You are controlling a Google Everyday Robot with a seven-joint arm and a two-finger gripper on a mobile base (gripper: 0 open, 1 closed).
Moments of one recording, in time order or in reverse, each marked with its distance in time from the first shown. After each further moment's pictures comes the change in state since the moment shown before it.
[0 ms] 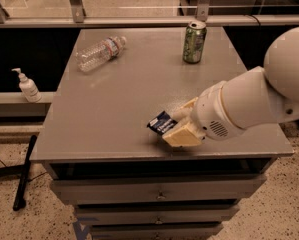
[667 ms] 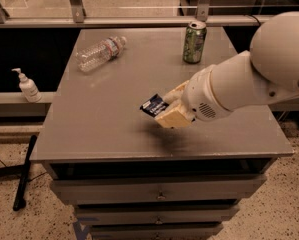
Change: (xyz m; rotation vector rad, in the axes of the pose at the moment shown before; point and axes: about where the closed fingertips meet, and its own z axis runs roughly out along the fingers) arm -0.031 -0.030 0.009 0.039 -0.051 -0.051
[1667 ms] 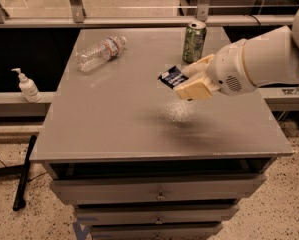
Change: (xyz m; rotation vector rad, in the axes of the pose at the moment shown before) arm -0.011 -0.061 -0.038 0.074 -0.125 0.004
